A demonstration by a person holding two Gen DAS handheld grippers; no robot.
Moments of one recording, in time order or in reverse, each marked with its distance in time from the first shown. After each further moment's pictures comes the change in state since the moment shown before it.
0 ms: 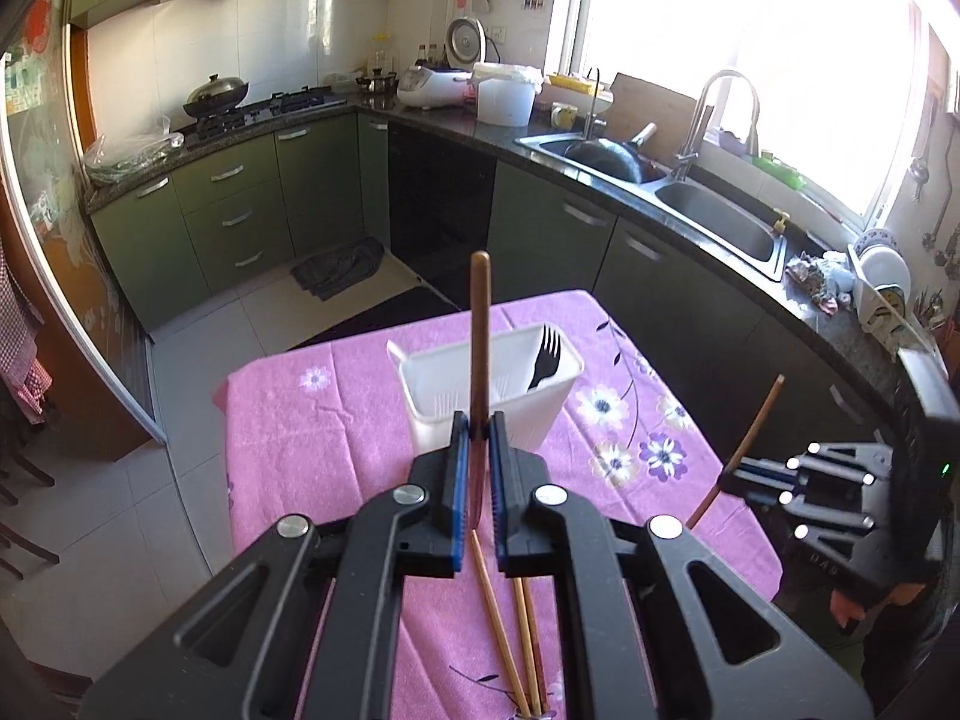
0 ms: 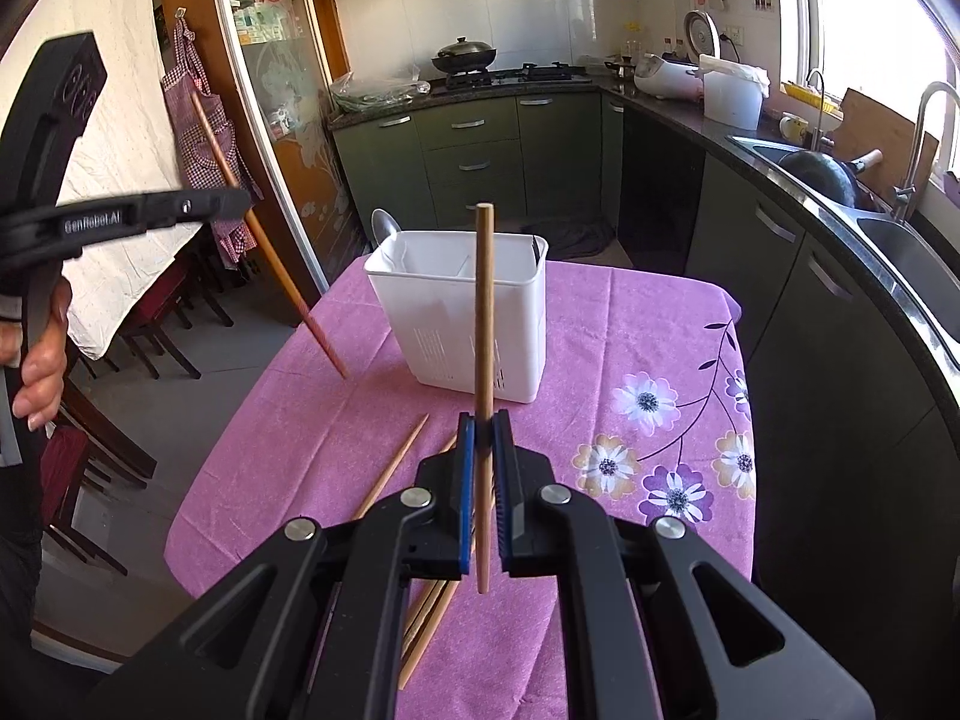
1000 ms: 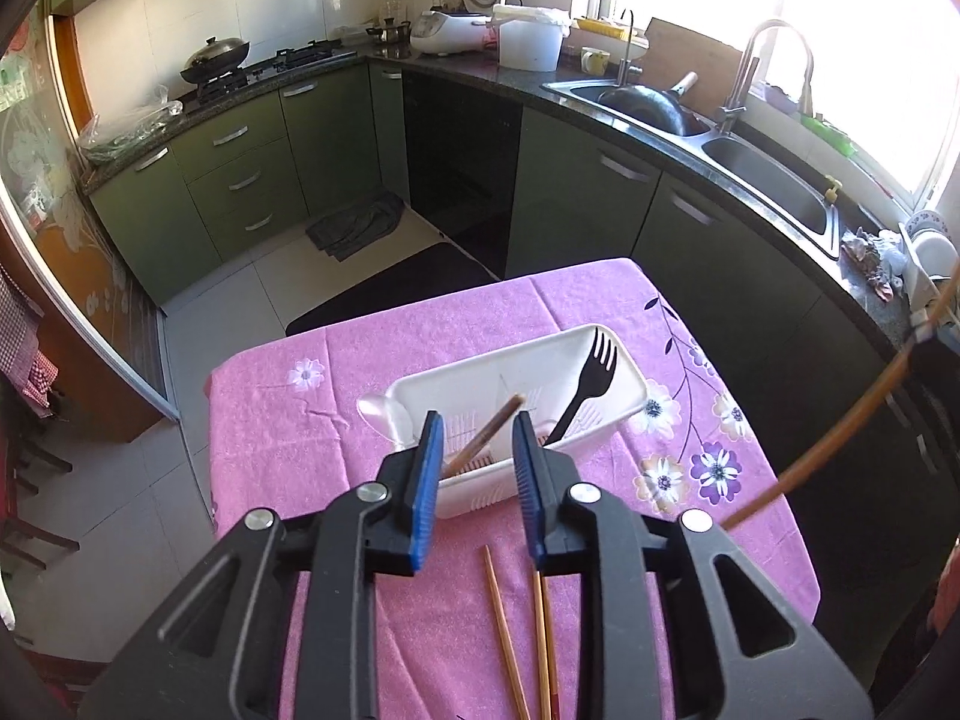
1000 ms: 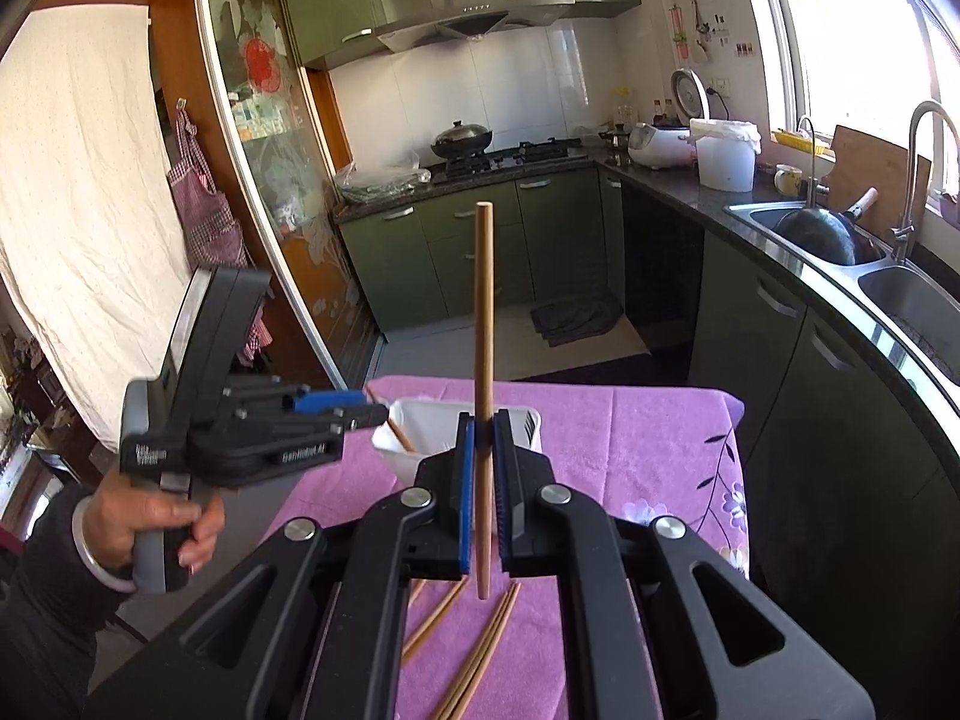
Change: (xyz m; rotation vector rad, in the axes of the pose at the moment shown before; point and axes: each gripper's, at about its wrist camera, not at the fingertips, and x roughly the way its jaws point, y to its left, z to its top) left arm 0.098 -0.003 0.024 -0.001 0.137 0.069; right arm -0.036 -0.020 0.096 0.074 -0.218 0.046
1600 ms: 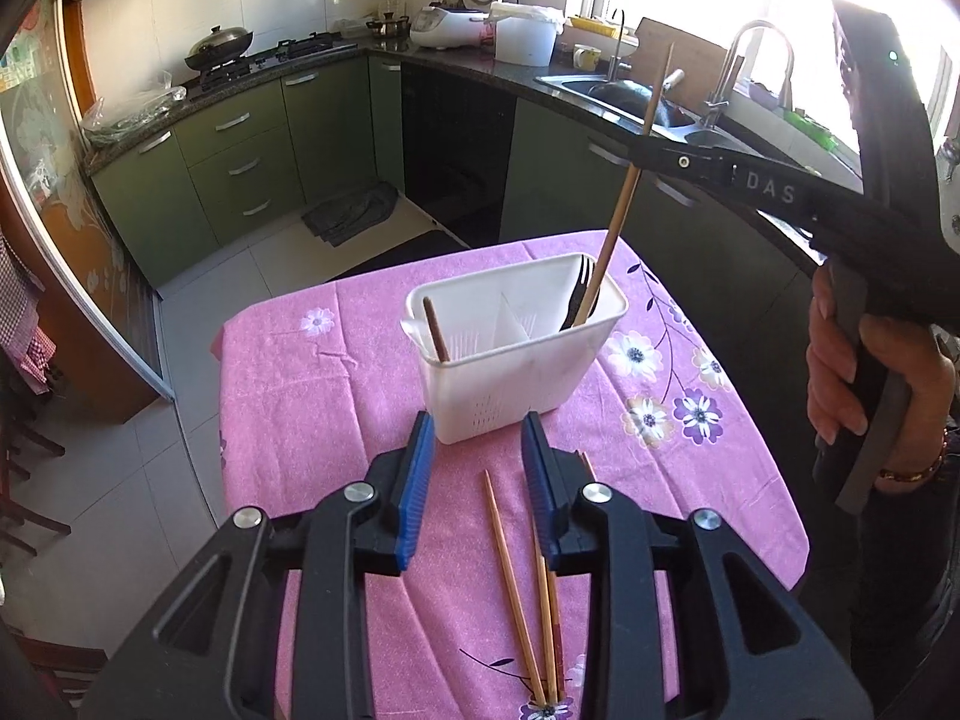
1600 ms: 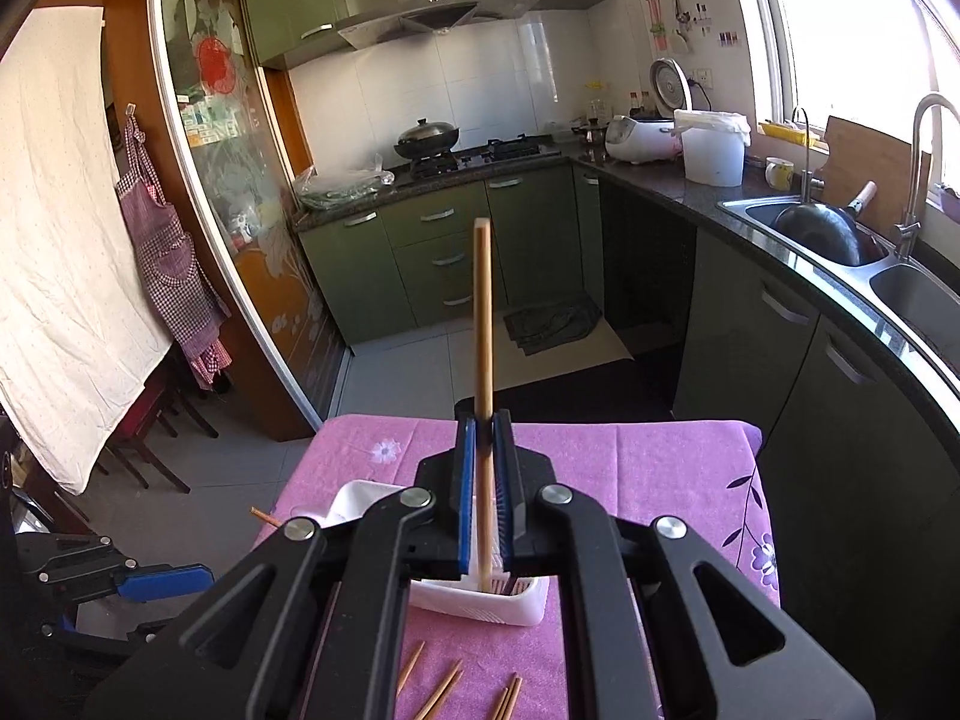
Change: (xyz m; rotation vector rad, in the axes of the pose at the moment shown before) left arm -0.035 0.010 -0.052 -0.009 0.028 -0.029; right arm 0.114 -0.003 0.039 0.029 0.032 -0.081
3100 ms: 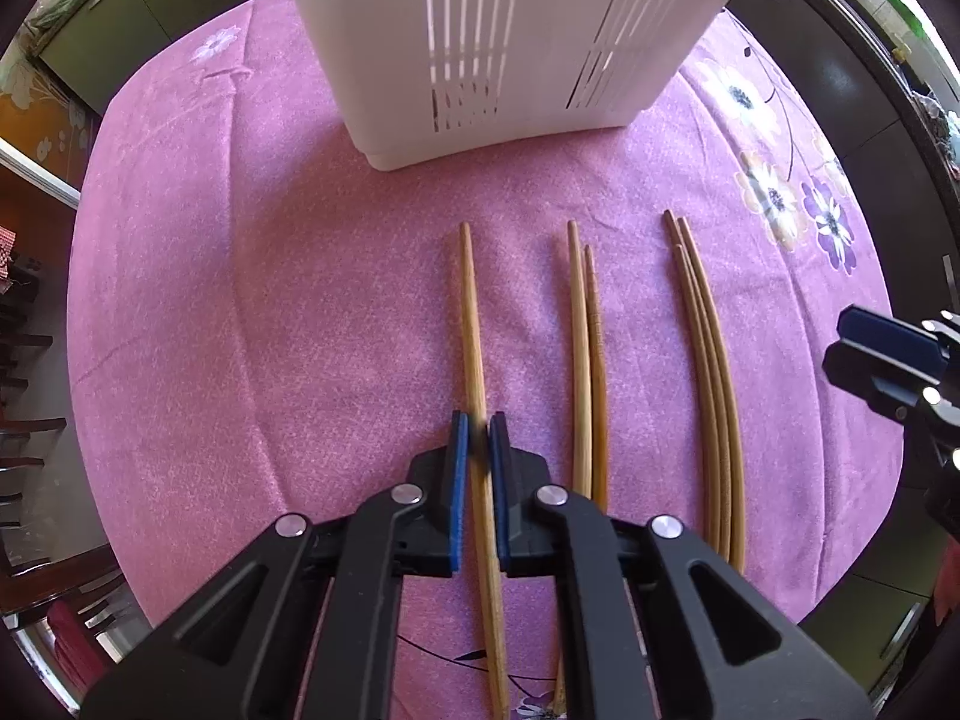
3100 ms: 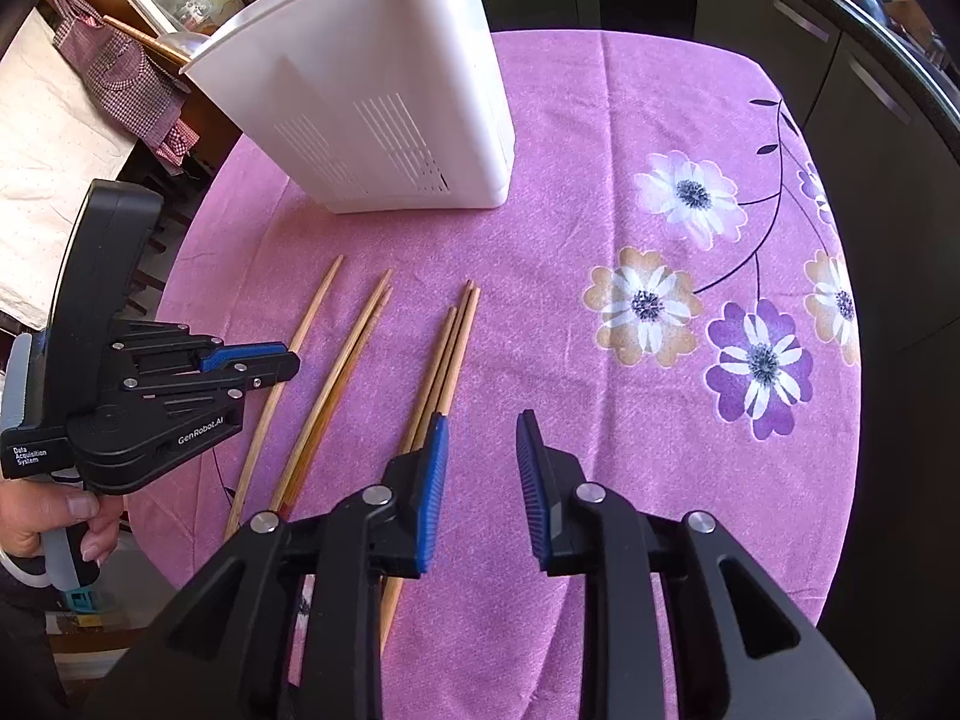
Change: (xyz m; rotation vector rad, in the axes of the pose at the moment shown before) left arm 0.188 -0.027 -0.087 -0.034 0.477 0.031; right arm 0.035 -0.054 -0.206 0.050 0.634 0.007
